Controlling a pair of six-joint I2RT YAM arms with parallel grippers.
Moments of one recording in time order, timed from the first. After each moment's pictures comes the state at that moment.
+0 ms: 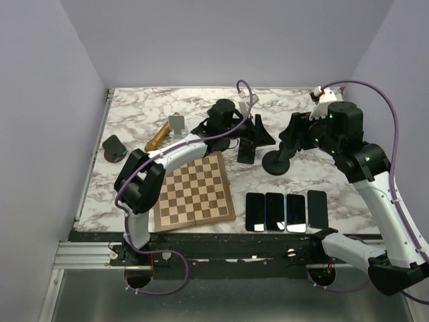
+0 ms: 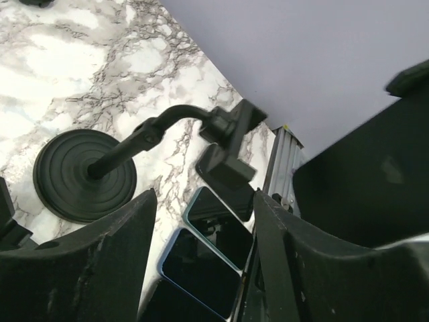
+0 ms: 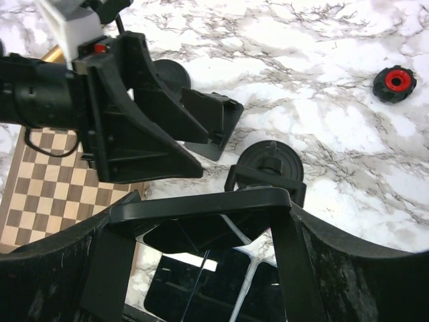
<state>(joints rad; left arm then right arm) -0.70 1.90 1.43 0.26 0.66 -0.64 0.37 1.05 1.35 -0.77 -0.03 0.16</state>
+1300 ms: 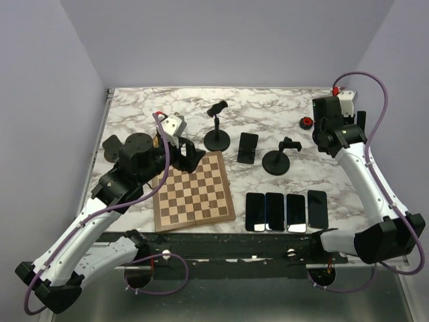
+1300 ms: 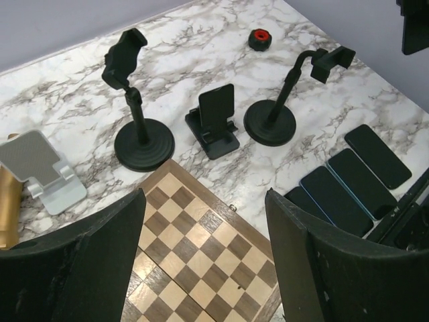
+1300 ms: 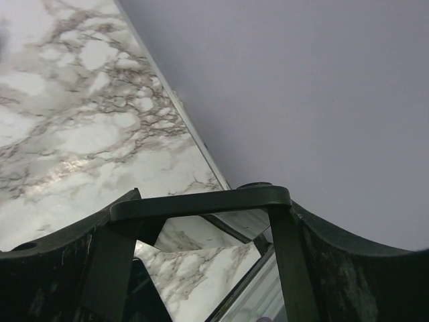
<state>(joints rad) -0.65 0.86 1.04 -0.38 0.10 -0.11 0.23 1.27 1.30 -0.83 1.00 0.08</state>
